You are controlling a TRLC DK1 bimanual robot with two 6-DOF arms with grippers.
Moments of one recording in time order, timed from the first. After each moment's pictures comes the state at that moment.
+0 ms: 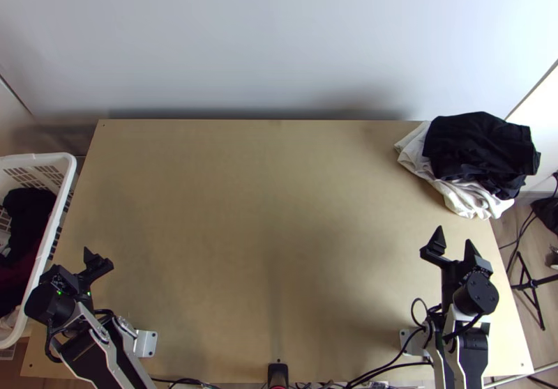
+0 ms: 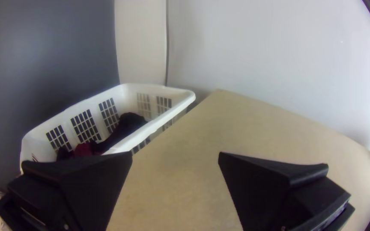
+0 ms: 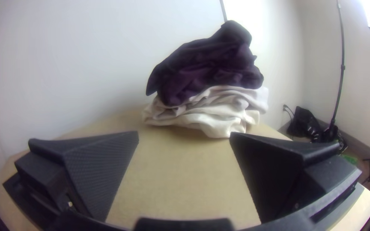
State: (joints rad) left arm 0.79 0.00 0.25 -0.55 0.12 0.05; right arm -0.09 0.00 0.09 -0.26 0.21 0.29
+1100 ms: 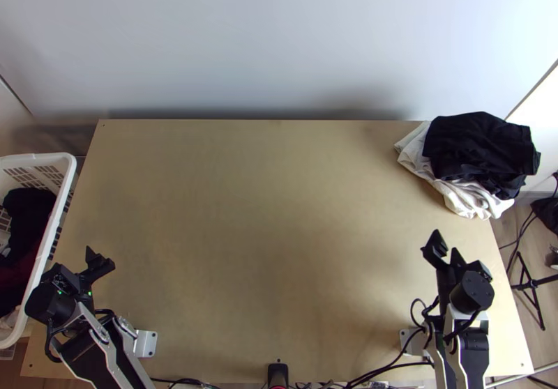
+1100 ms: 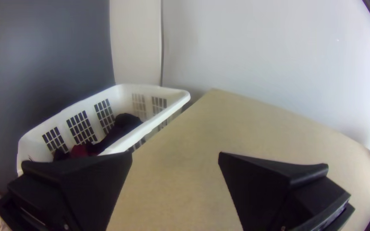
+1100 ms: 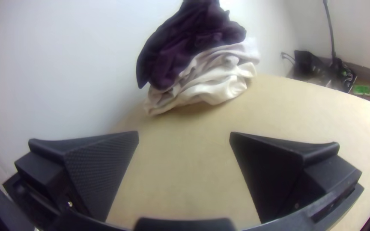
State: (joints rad) left arm 0.77 0.00 0.25 -0.55 0.13 0.05; right arm -0.06 0.00 0.10 -0.39 0.21 0.69
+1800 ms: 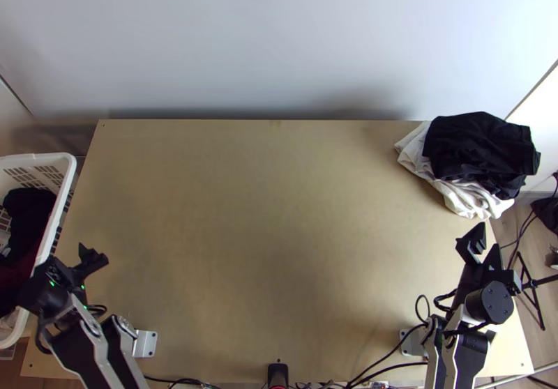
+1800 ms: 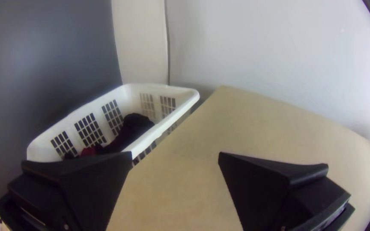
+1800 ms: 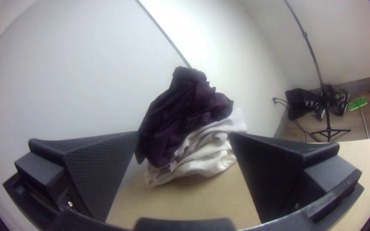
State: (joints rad) left arm 0.76 0.17 0.30 -0.45 0.07 0.09; right arm -0.33 0.00 0.10 -0.09 0.22 0.66
